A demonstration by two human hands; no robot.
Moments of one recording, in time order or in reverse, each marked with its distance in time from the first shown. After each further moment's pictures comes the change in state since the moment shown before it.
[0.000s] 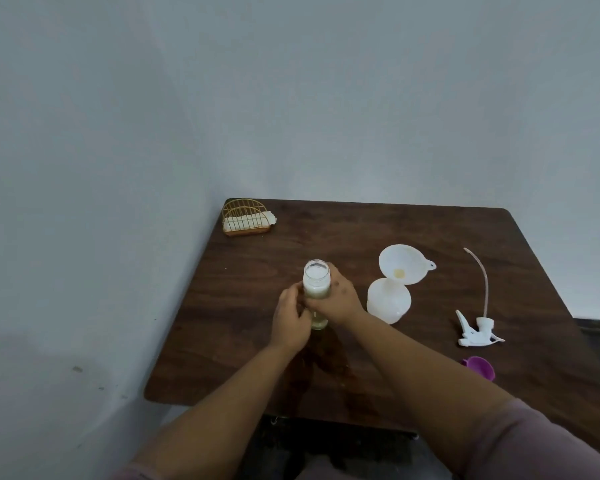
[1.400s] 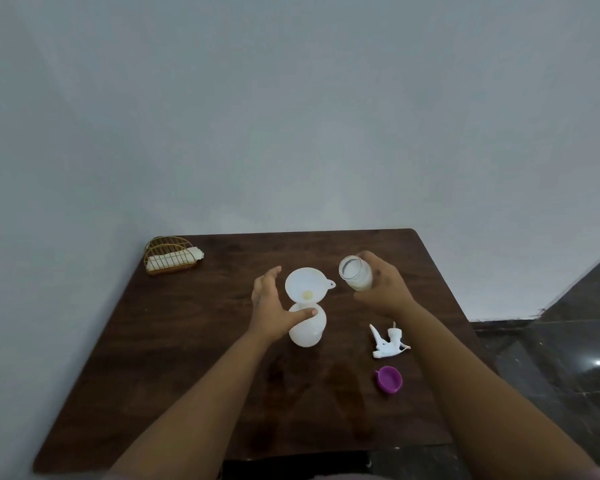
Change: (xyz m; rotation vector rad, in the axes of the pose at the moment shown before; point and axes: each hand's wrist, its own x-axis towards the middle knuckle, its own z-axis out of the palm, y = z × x) left_hand 0.026 0.101 0.089 0.055 -0.113 0.125; right_hand -0.055 0.051 -0.233 -0.221 0.276 -0.114
